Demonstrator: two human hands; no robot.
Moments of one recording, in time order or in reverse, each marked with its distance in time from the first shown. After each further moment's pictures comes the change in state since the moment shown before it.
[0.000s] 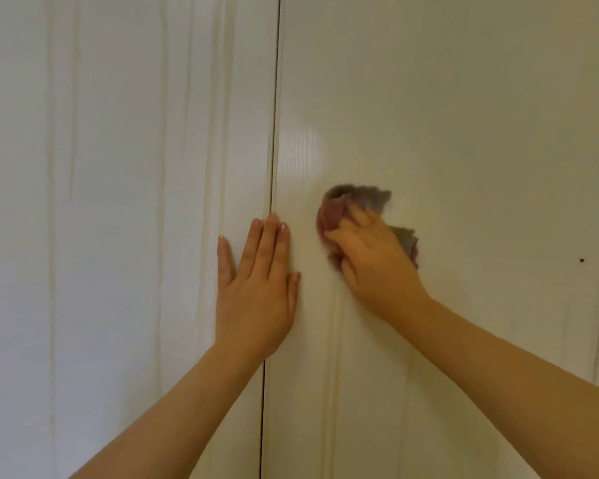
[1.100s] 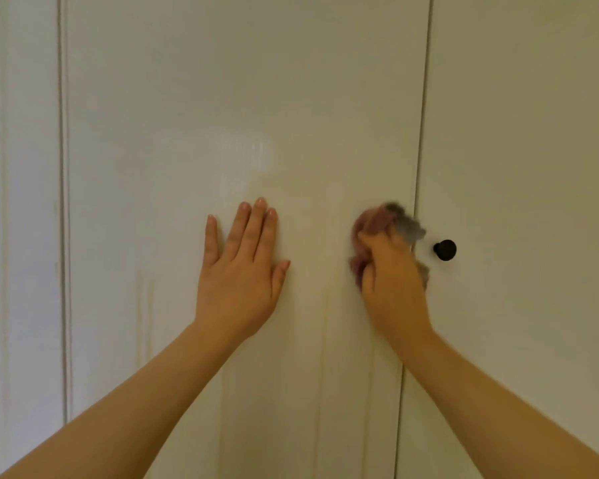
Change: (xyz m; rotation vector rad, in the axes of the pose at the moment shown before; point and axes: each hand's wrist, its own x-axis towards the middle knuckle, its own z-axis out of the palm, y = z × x) left_hand 0.048 0.195 0.020 0.015 -0.005 0.077; right_hand -0.136 0.154 -0.115 0.055 -0.027 0.463
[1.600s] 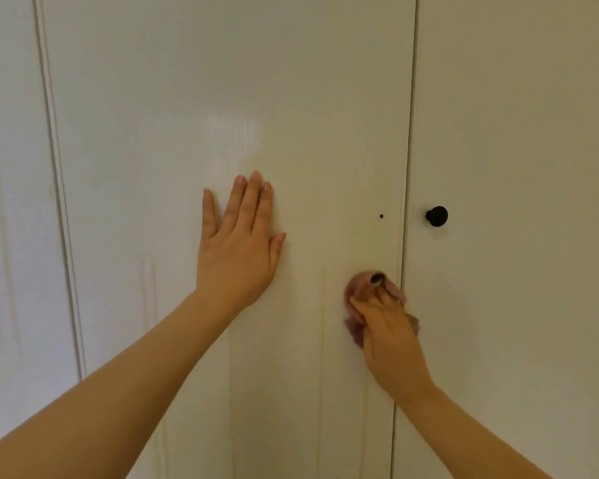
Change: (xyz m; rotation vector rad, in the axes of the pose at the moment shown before) left_hand 0.003 -0.004 -0.004 -0.024 -0.026 0.050; right_hand -0.107 0.002 0.002 -0.080 -0.114 -0.068
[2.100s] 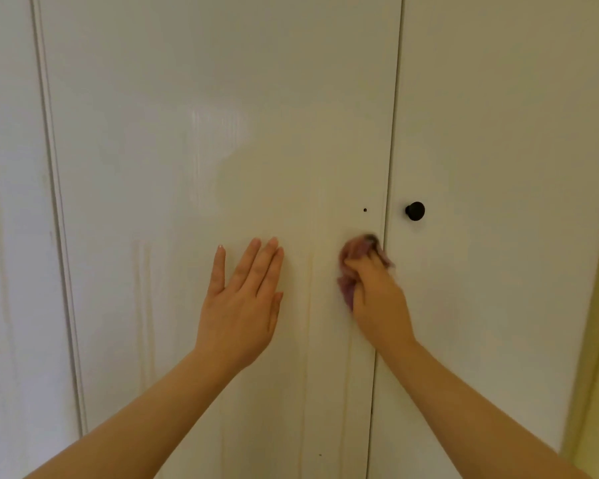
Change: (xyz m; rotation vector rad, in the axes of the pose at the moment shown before) left_hand -0.077 0.028 -0.008 -0.066 -0.065 0.105; right_hand 0.037 -0.012 -0.025 0.115 0.007 0.238
